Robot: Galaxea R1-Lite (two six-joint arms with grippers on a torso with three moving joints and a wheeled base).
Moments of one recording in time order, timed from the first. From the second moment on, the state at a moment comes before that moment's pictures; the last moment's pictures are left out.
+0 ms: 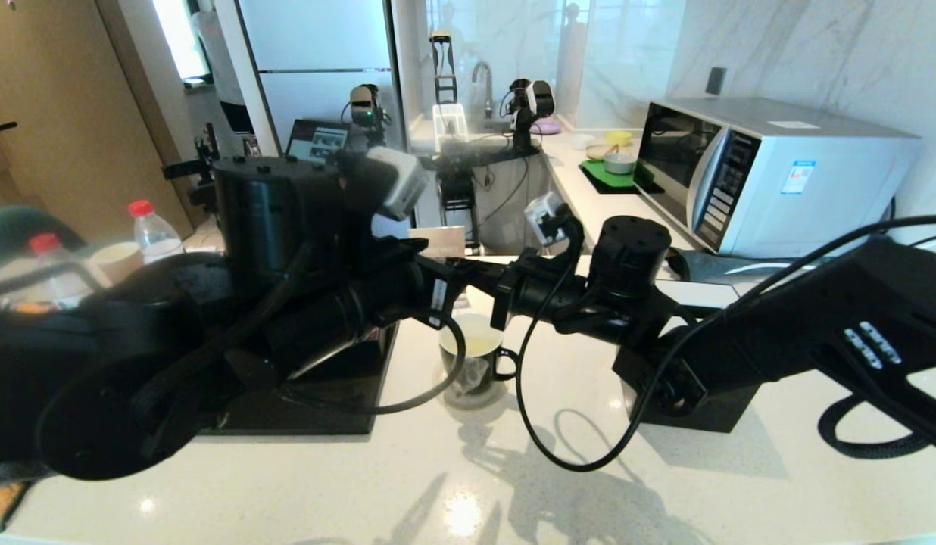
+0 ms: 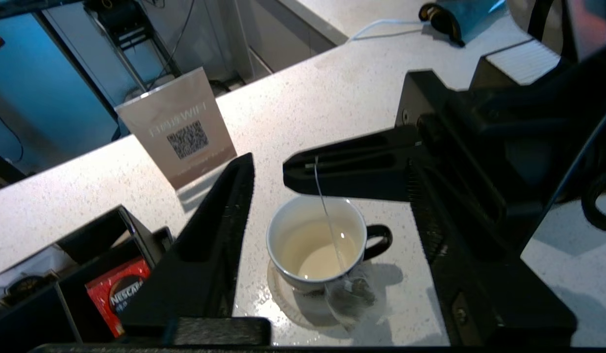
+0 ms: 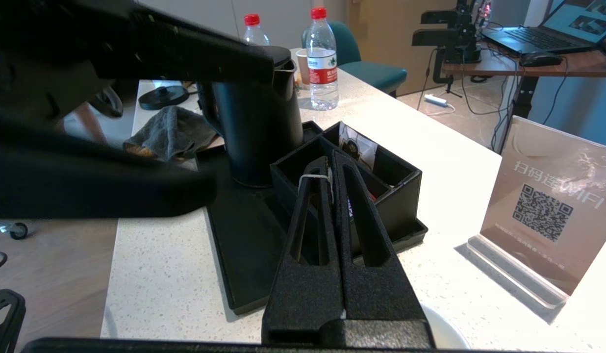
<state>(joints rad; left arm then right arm) -0.70 1.66 -0.95 -0.54 0.18 0.04 0.60 2.18 -1.23 -1.14 0.56 0.14</state>
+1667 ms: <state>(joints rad) -0.68 1.56 -0.63 -0.62 0.31 -0.08 0.55 2.15 -1.38 -1.00 0.56 0.14</state>
